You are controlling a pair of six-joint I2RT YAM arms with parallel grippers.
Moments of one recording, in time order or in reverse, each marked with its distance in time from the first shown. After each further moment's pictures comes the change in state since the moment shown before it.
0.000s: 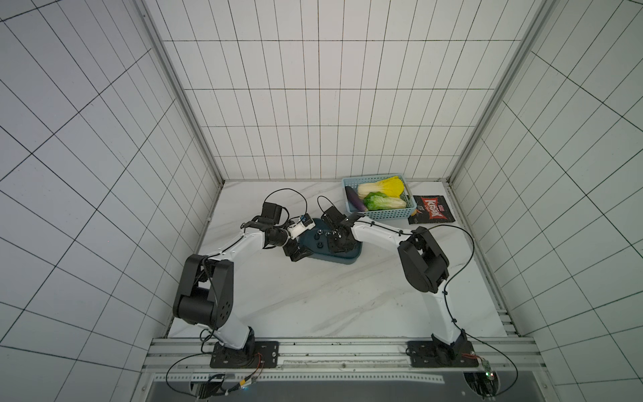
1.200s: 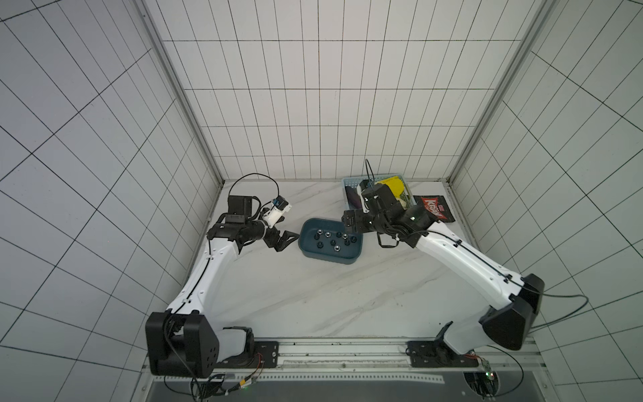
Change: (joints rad) left arm 0.165 -0.325 0.085 -0.157 0.025 -0.216; right arm -0.005 -0.750 -0.202 0.014 0.115 -0.136
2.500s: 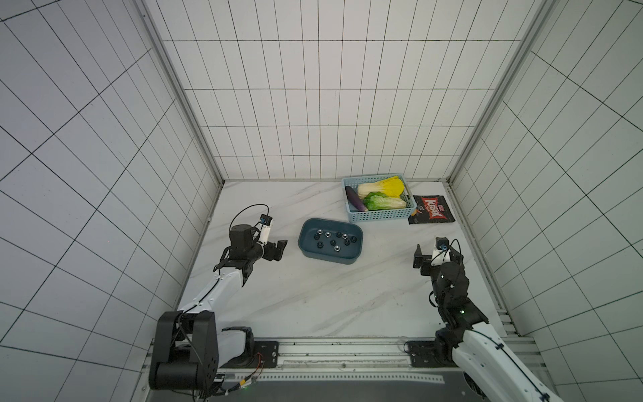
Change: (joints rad) left arm 0.036 -0.053 -0.566 0.722 -0.340 -0.314; right arm -0.534 -0.787 -1.261 0.927 0.202 -0.463
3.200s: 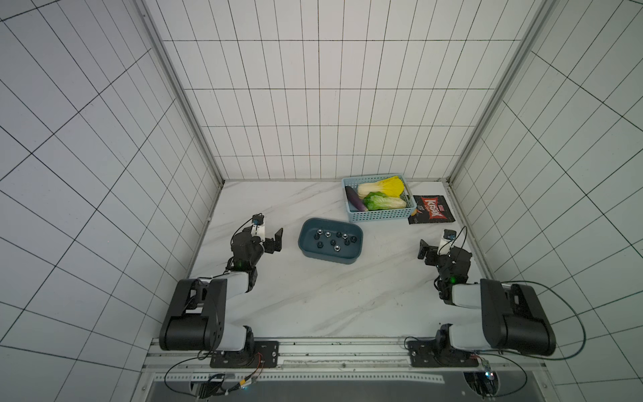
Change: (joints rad) left arm 0.027 0.216 -0.143 0.671 -0.141 -0.170; right arm -0.380 0.835 0.028 0.727 -0.487 0.079
